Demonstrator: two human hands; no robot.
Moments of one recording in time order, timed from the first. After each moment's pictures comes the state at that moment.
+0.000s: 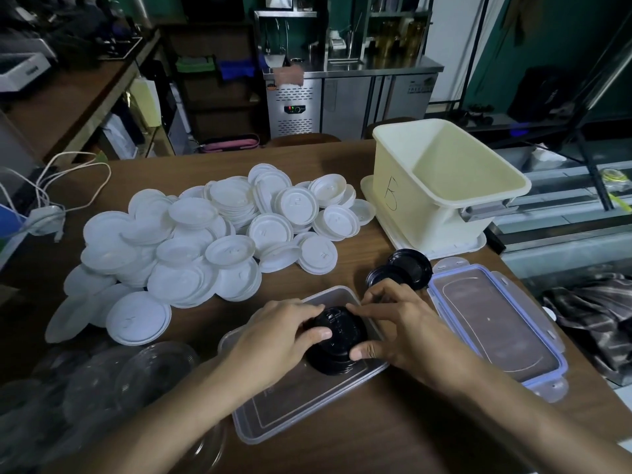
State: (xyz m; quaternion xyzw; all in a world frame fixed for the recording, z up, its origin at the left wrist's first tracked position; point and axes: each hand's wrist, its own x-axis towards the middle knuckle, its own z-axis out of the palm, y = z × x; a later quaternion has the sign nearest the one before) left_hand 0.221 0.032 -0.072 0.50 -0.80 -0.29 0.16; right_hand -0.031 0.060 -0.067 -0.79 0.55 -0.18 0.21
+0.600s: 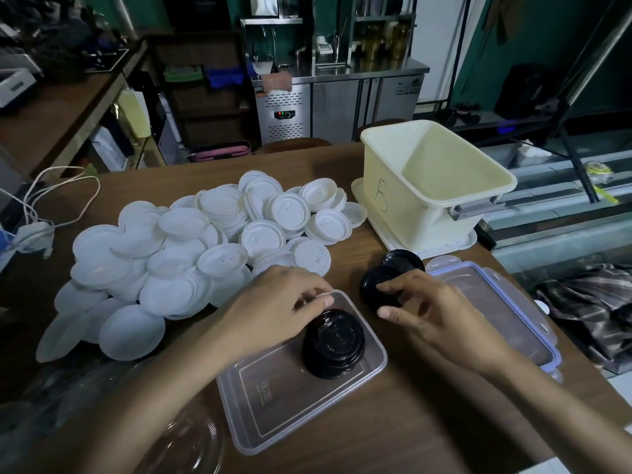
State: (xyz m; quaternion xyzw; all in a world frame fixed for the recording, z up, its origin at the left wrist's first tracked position) left_hand 0.212 -0.001 -0.021 0.42 -0.85 -0.26 0.15; right_hand -0.068 0.063 -0.049 -0.70 0.59 -0.30 0.25
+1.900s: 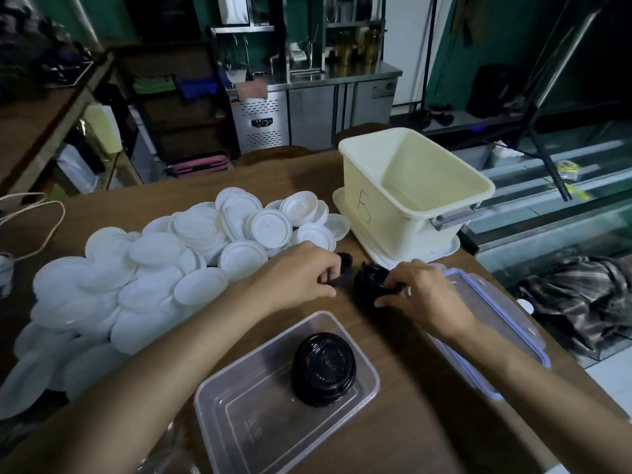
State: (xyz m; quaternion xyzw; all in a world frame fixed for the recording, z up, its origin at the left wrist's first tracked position) left_hand 0.150 -0.091 -0.027 0.35 -0.91 -0.20 0.07; right_hand -0.097 0.000 -0.073 -0.73 0.64 -0.23 0.08
